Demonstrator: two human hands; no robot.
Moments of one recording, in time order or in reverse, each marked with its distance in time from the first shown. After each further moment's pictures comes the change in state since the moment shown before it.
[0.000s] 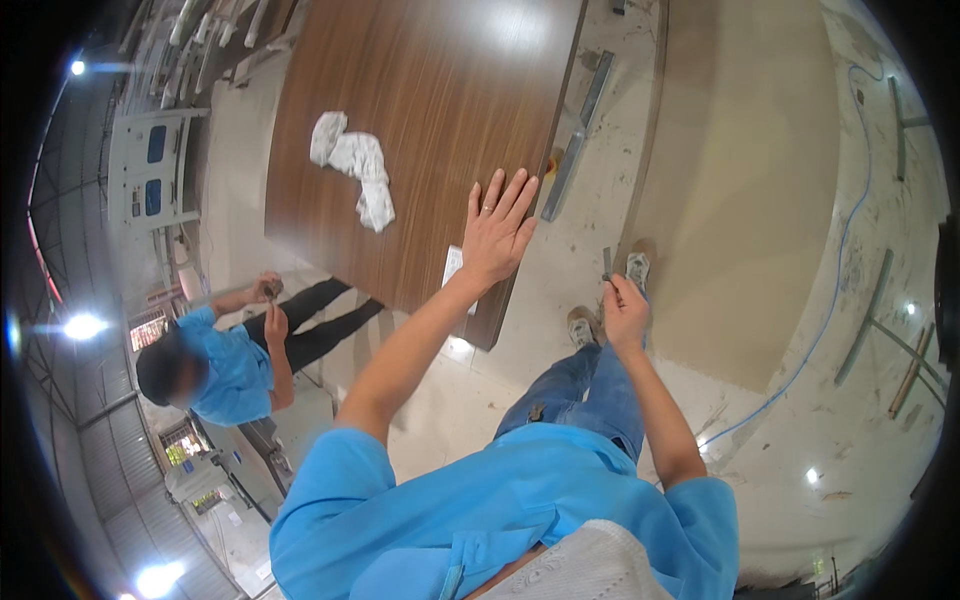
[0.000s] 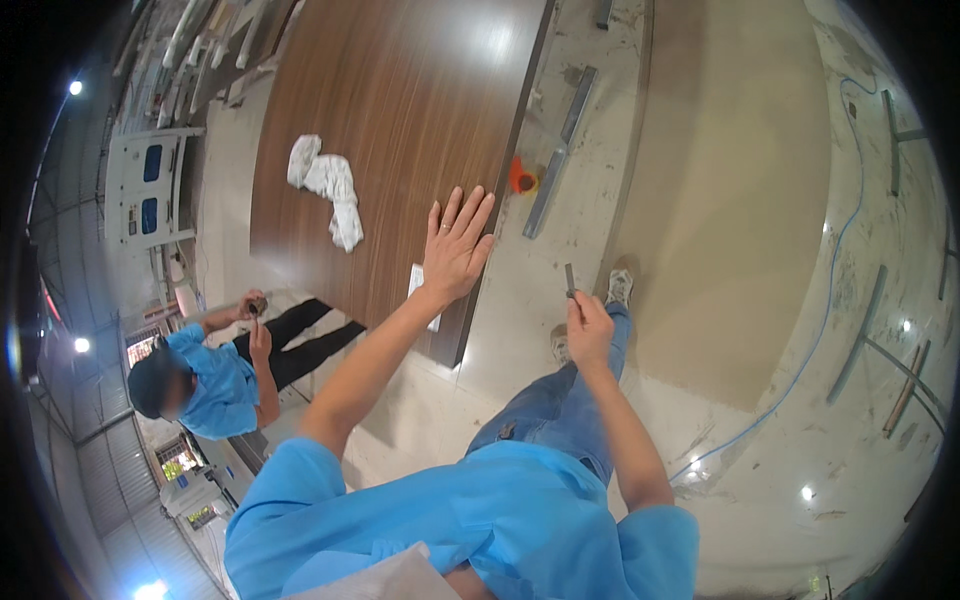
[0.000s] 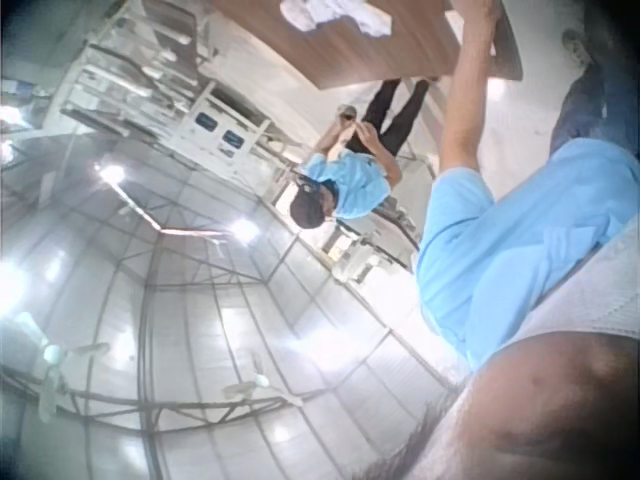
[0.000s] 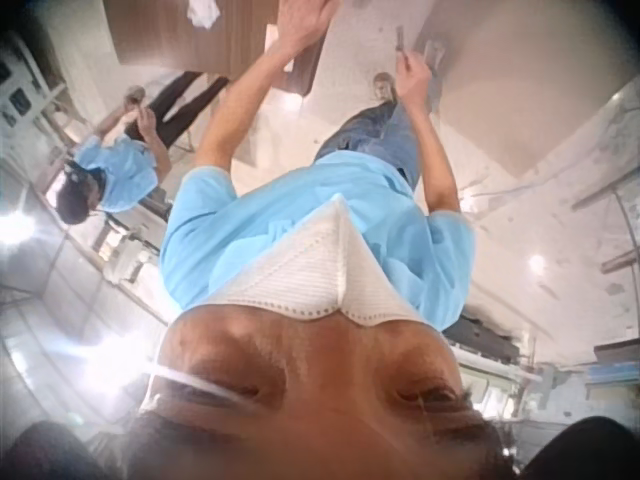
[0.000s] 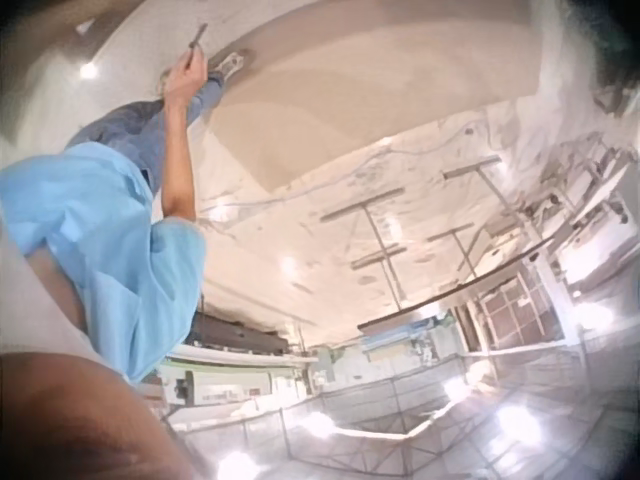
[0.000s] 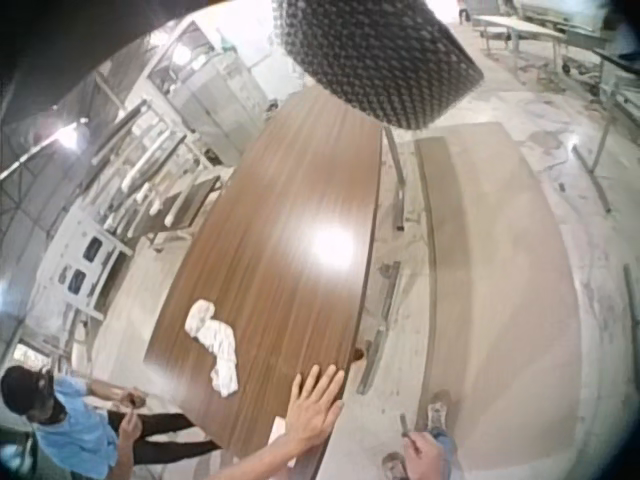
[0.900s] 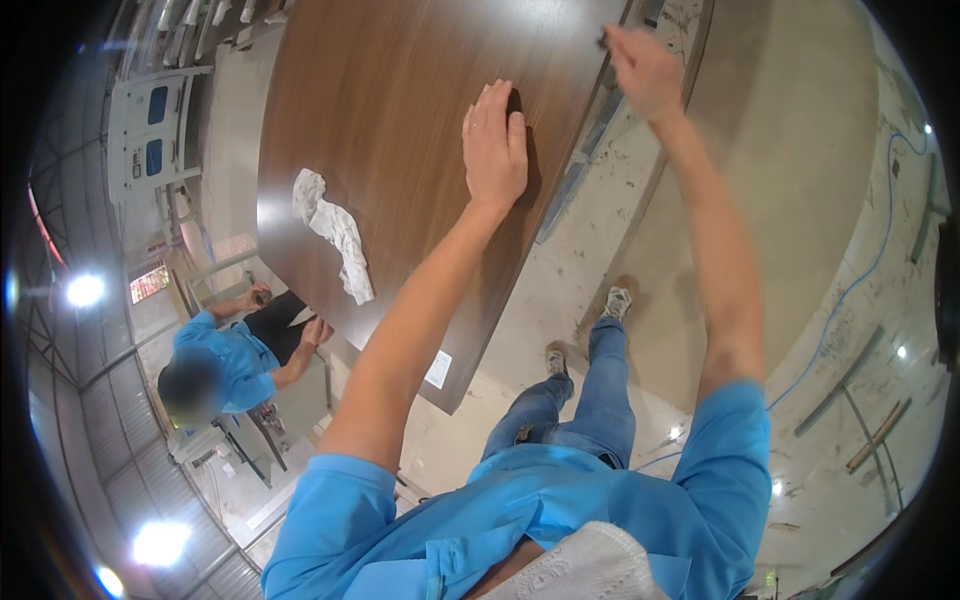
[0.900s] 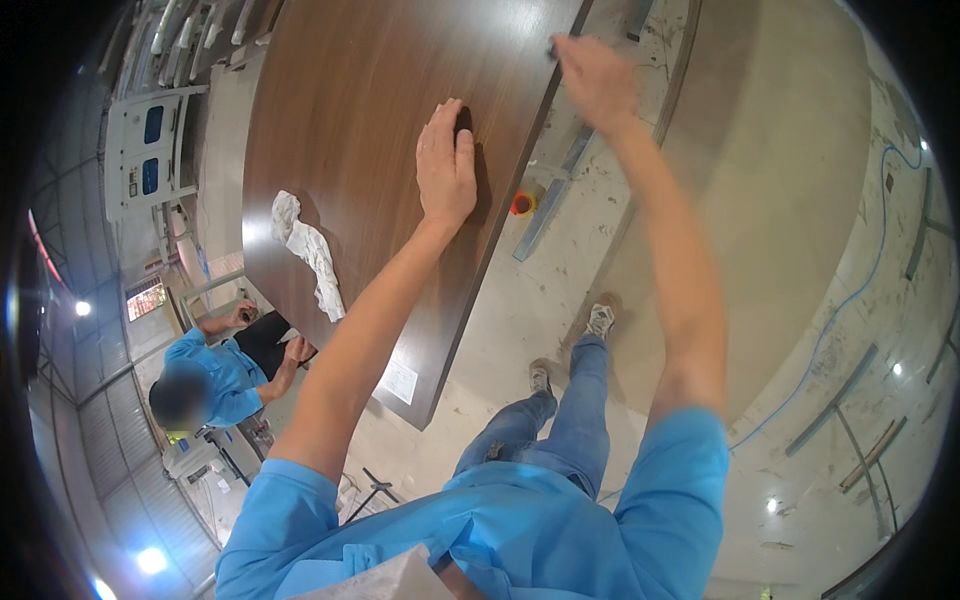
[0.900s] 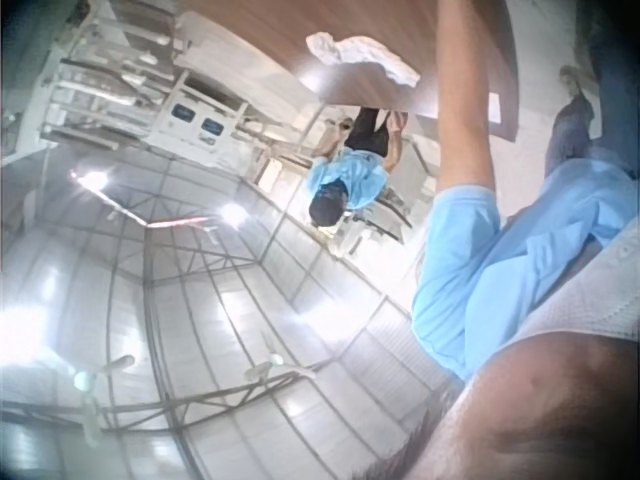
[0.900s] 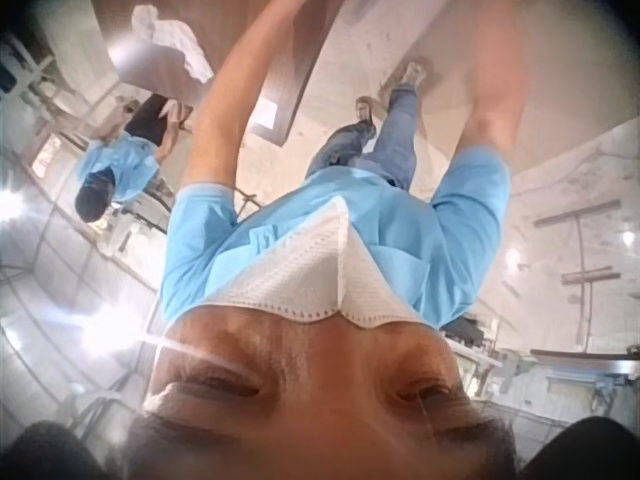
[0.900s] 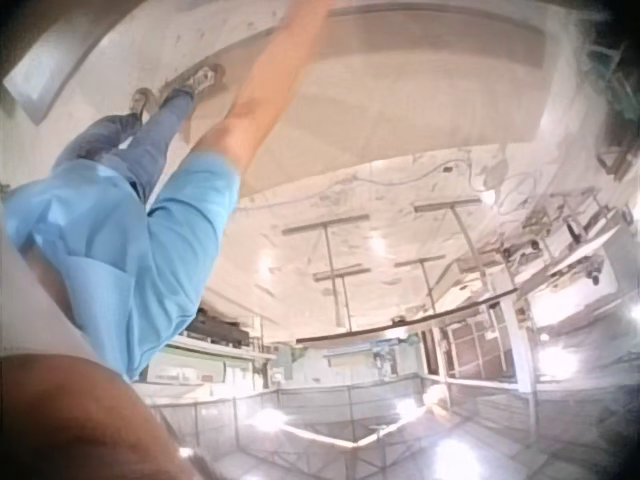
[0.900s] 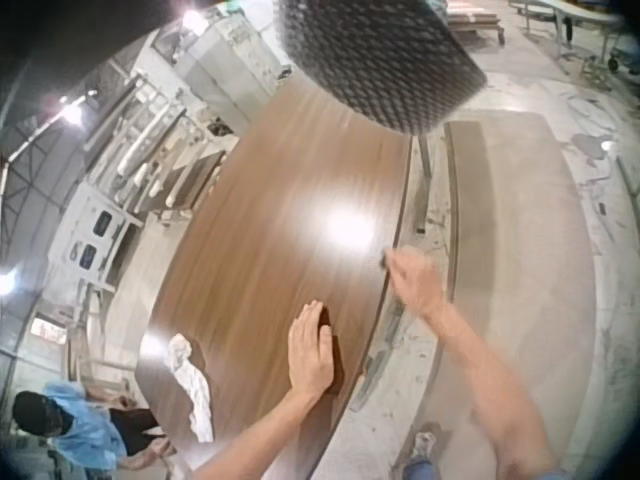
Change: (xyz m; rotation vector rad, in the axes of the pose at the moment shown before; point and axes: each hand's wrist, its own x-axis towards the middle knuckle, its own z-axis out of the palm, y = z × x) left_hand 0.300 -0.043 -0.006 -0.255 0.389 -0.332; right_hand 0.580 -0.092 0.044 -0.201 0.038 -0.857
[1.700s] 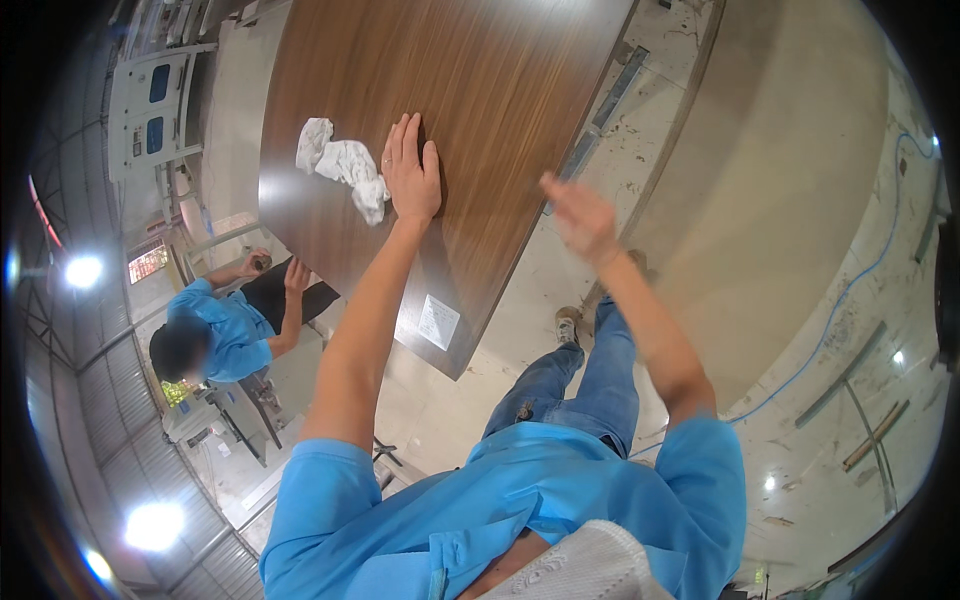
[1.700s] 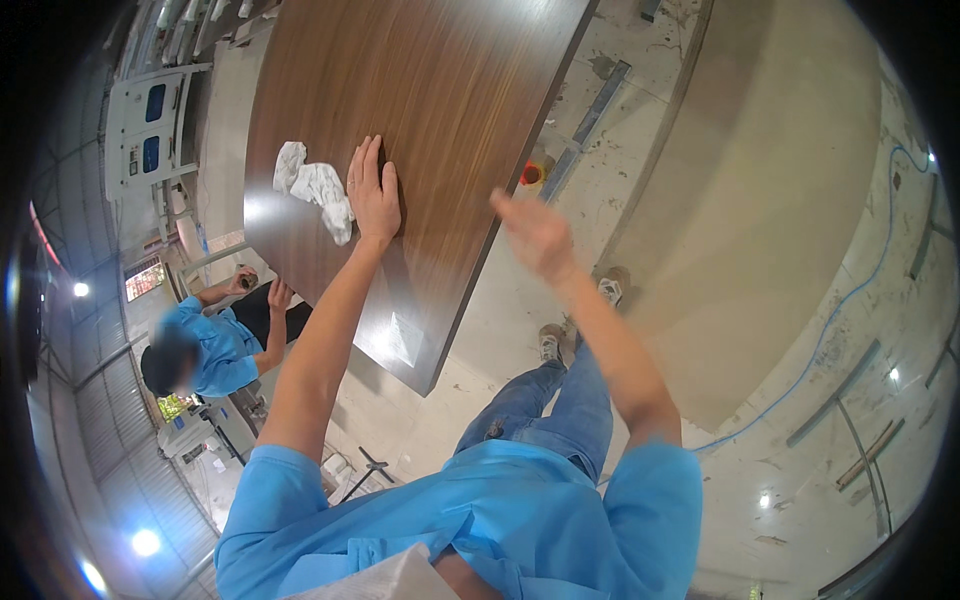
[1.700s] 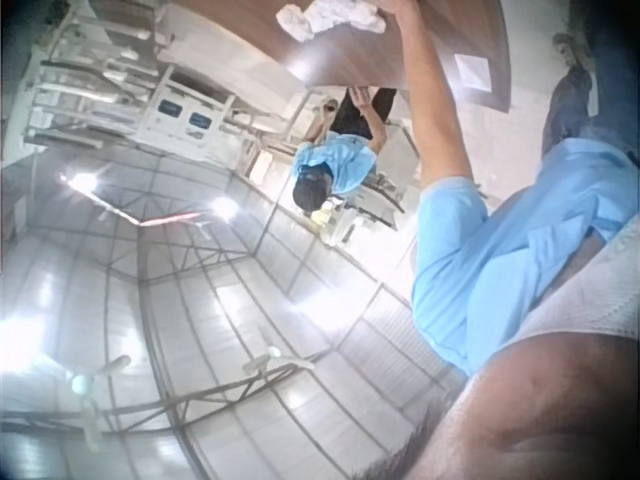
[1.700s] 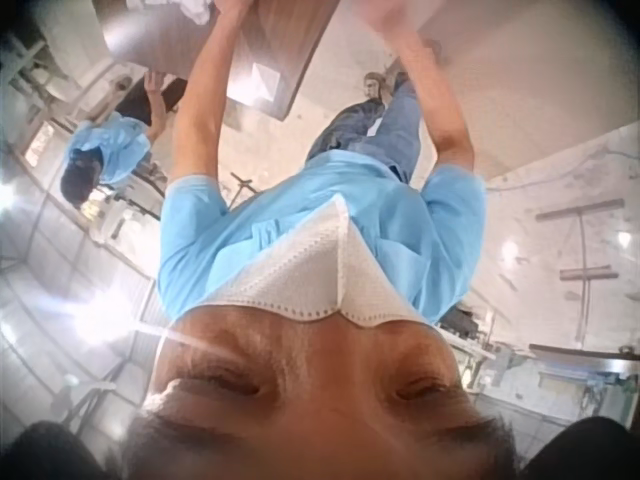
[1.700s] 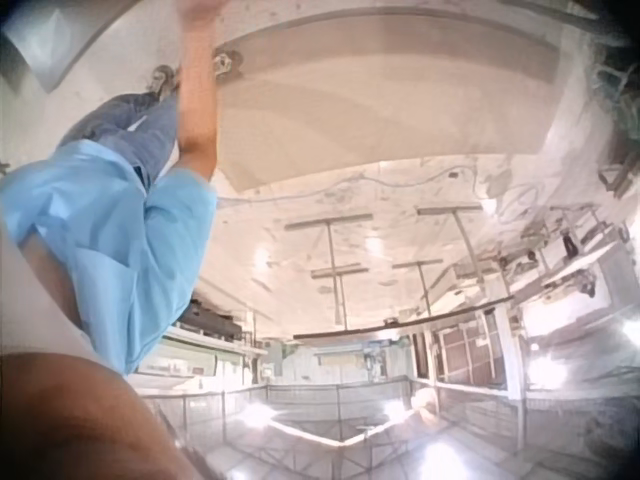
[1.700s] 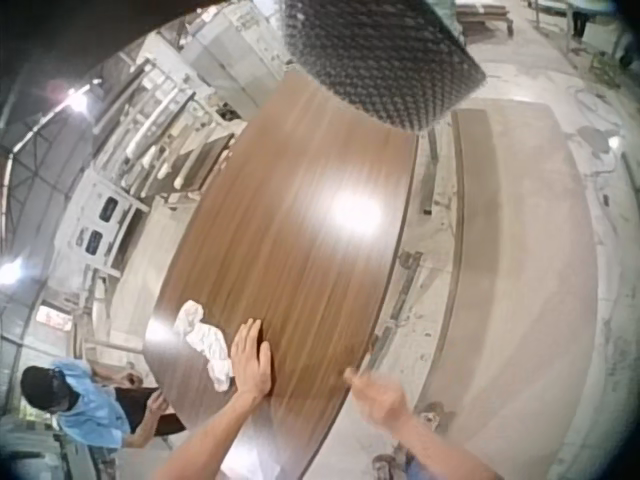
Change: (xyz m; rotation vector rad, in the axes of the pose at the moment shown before) left_hand -0.119 -0.117 -0.111 0.336 0.001 -0.139; right_hand -0.225 -0.217 0.000 0.325 -0.015 -0.056
